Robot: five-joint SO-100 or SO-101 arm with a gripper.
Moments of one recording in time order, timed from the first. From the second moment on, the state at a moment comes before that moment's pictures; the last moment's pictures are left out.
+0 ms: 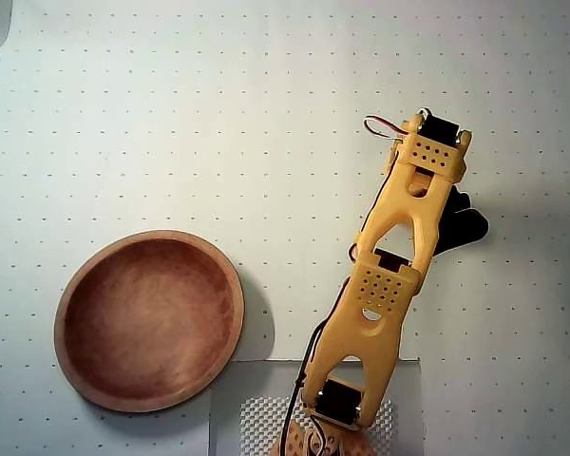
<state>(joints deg) 21.4 44.5 47.7 84.0 -124.9</state>
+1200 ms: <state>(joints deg) 24.1 41.2 46.1 84.7 -123.4</state>
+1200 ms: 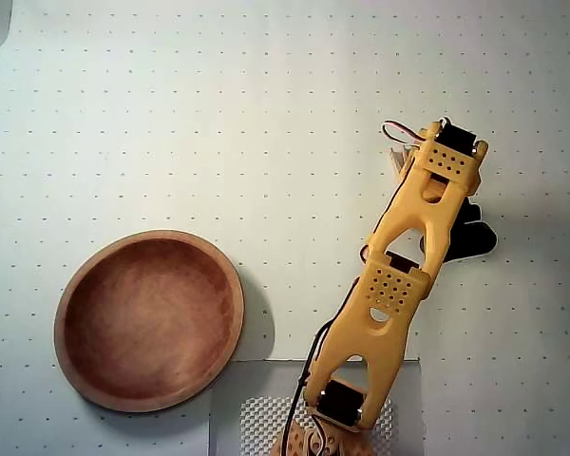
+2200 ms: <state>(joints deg) 23.2 36.6 38.2 79.5 -119.1</state>
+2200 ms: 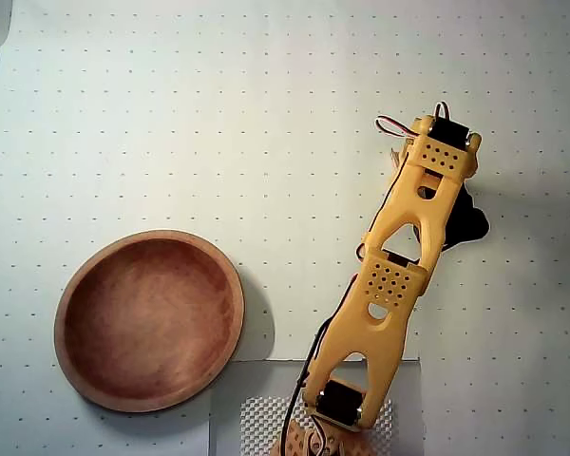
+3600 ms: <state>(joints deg) 19.1 65.7 51.3 82.0 -119.1</state>
